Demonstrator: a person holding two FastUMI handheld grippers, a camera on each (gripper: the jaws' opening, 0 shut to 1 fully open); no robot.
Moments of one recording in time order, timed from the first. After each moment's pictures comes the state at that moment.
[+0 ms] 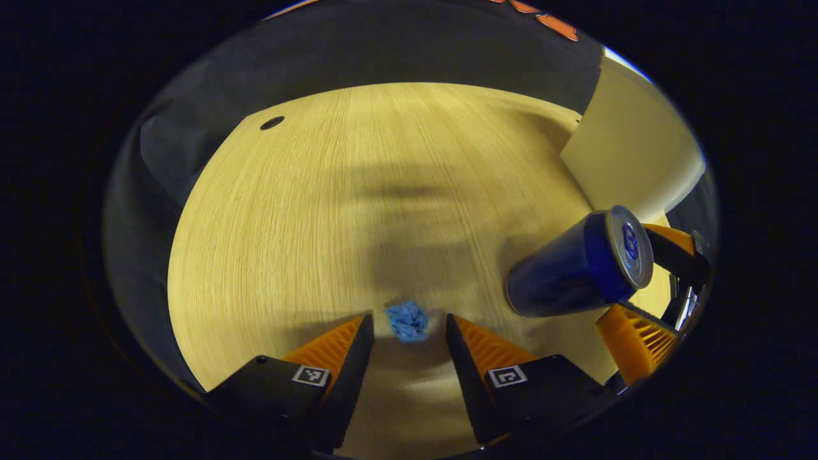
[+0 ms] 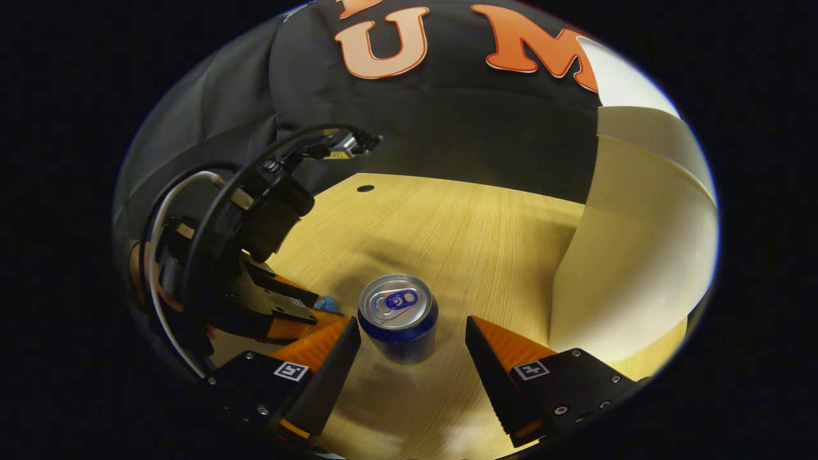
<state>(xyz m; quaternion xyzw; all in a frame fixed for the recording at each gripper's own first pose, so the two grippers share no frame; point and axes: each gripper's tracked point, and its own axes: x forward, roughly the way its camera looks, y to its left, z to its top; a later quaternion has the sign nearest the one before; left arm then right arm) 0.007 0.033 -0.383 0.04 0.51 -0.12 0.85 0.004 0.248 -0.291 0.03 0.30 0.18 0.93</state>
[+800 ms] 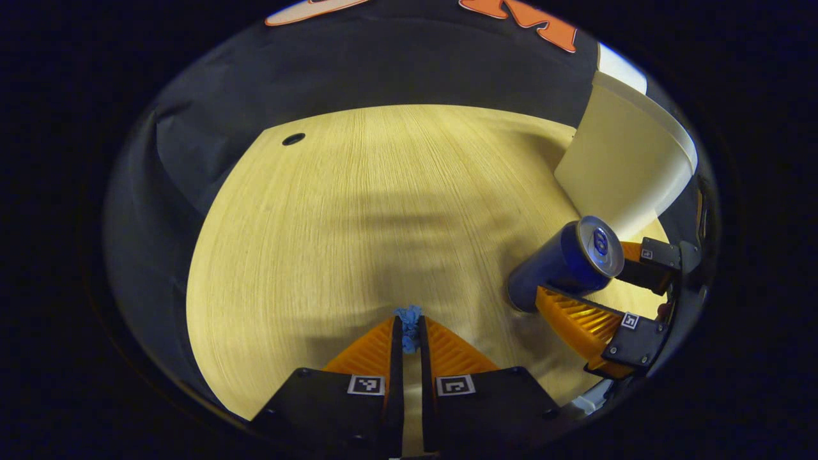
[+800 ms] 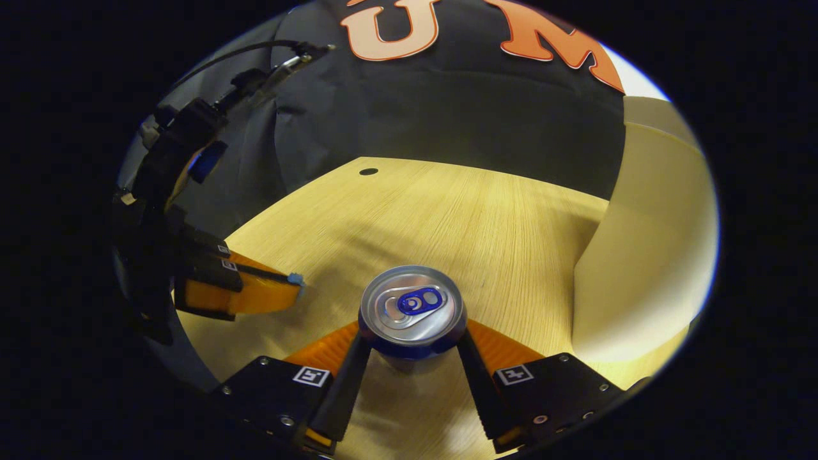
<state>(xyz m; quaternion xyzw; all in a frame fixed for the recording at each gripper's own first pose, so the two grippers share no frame) 0.004 0.060 -0.342 0.03 0.47 -0.11 0.88 0.014 0.267 -0.310 0.02 0.32 0.19 0.93</state>
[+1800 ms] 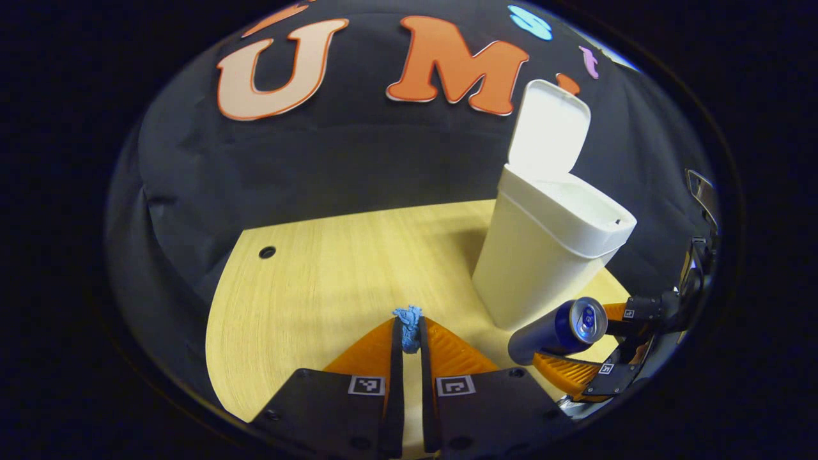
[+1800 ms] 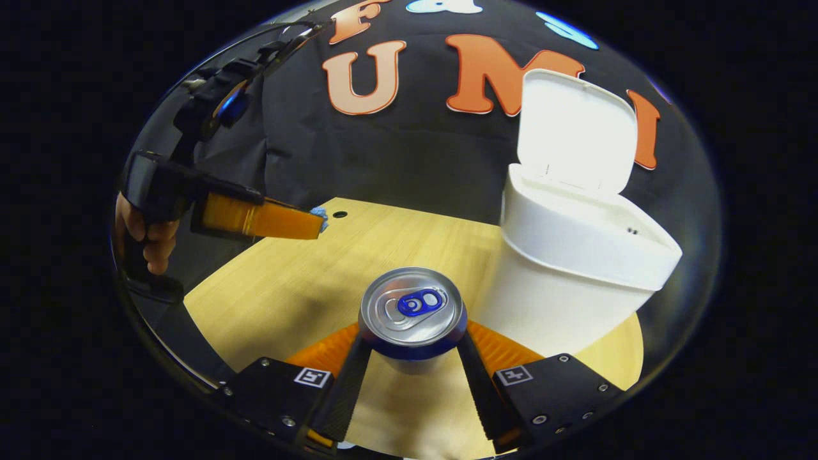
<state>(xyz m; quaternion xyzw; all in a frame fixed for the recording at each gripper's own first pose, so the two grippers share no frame) 0.047 -0.075 -0.151 0.02 0.28 -0.18 0.94 -0.033 0.129 -0.203 0.01 0.26 0.13 0.96</state>
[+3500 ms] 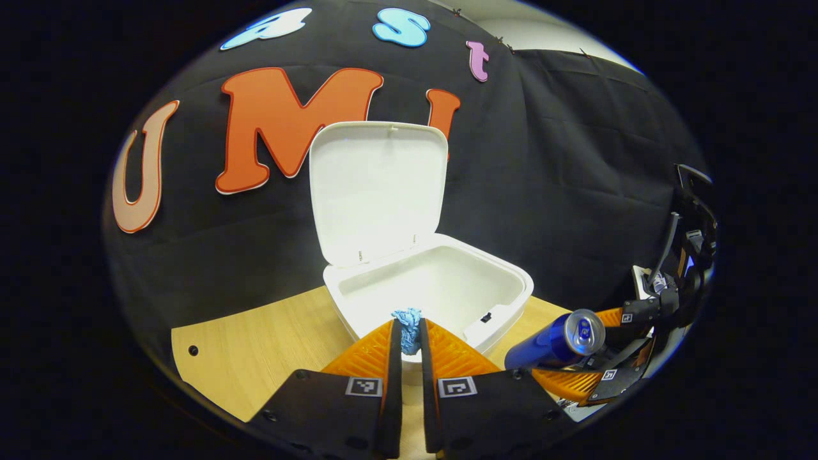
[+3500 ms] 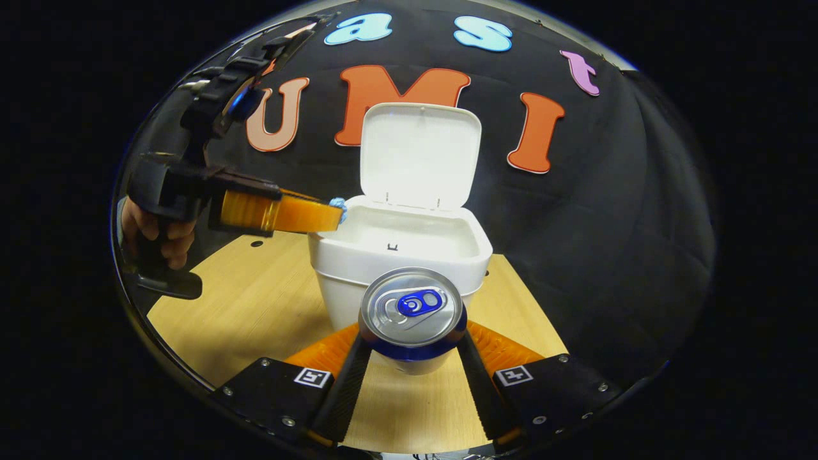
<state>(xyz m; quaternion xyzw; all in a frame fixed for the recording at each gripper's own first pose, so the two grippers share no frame) 0.072 -0.280 -0.080 0.06 0.18 -0.36 0.91 -0.054 -0.045 -0.166 0.02 0.21 -0.04 0.98</state>
